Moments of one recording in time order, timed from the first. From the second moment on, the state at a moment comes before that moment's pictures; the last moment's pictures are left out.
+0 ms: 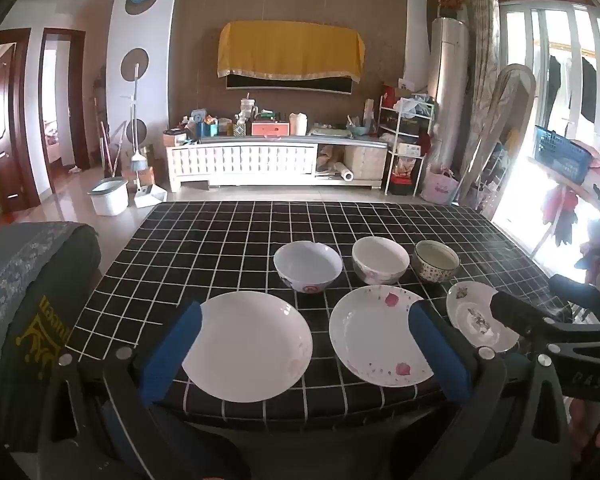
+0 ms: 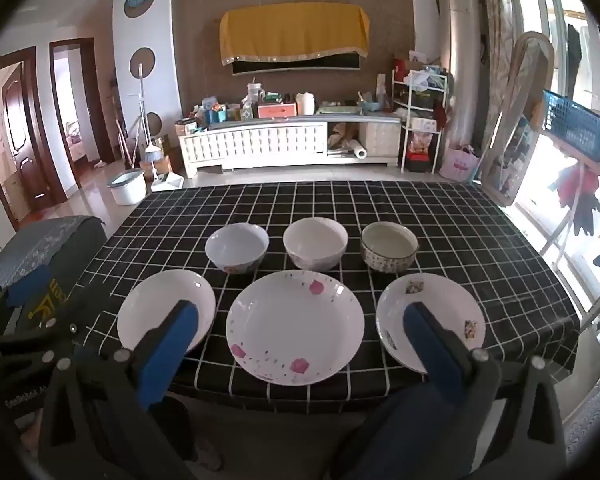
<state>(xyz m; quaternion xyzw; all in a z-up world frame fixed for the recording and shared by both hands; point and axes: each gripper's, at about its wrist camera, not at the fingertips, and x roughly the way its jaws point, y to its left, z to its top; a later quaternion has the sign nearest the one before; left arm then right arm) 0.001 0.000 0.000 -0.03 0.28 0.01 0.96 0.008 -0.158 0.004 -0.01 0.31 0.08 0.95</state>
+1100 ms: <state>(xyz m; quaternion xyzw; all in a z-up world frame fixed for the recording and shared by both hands) -0.003 0.003 -0.002 -0.05 0.28 0.01 0.96 0.006 -0.157 -0.006 -0.01 0.32 0.09 0.94</state>
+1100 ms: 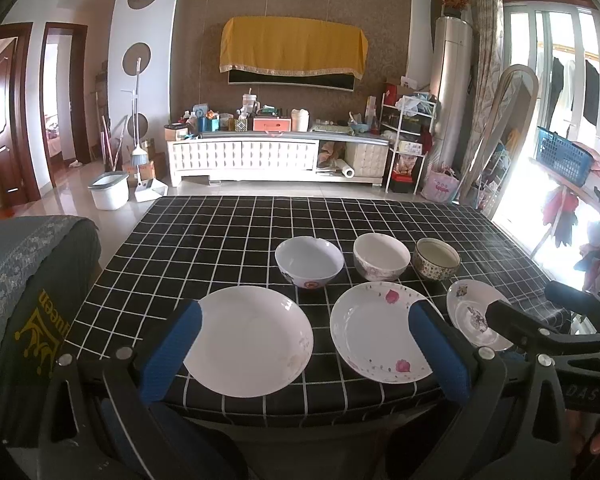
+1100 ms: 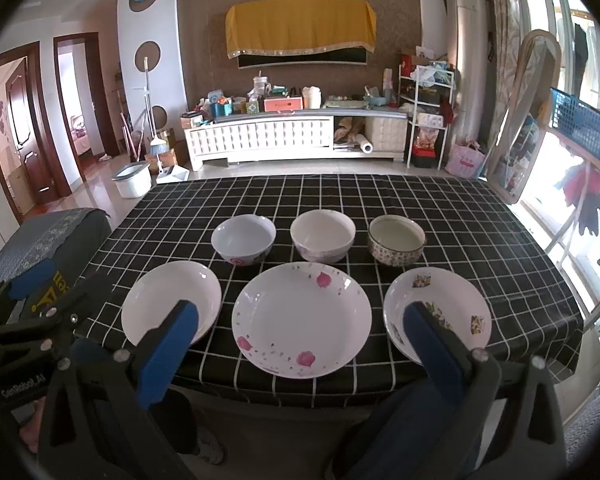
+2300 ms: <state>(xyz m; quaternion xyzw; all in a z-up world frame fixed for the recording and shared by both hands) -0.008 0.002 -0.004 -0.05 0.28 0.00 0.96 0.004 -0.159 -0.007 -0.01 0.32 0.09 0.94</state>
